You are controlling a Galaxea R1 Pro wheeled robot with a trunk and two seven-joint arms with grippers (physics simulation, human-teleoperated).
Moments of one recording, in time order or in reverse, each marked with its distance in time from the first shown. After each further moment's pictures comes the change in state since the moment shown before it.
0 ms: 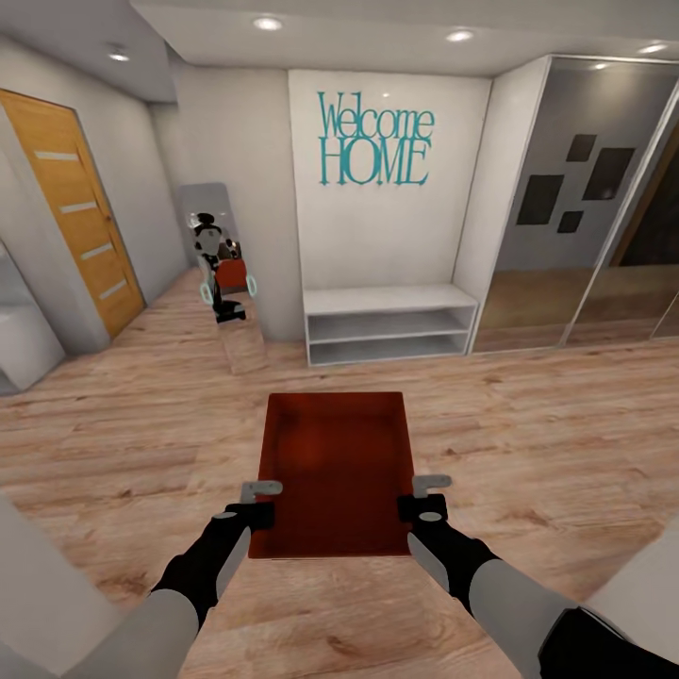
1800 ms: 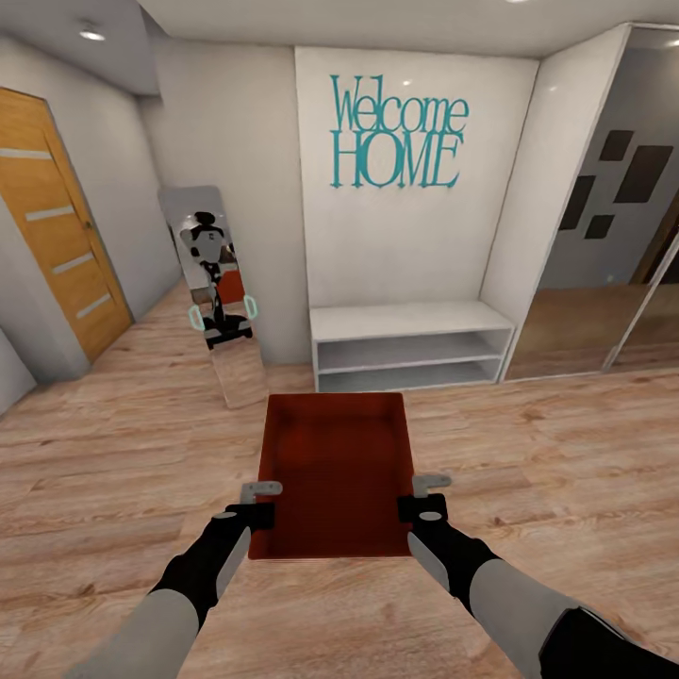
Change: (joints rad) left arm 0.000 -0.001 0.002 0.000 0.001 0.009 0.000; right arm 0.000 -0.001 -0.001 -0.005 0.000 0.012 0.000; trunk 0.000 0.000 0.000
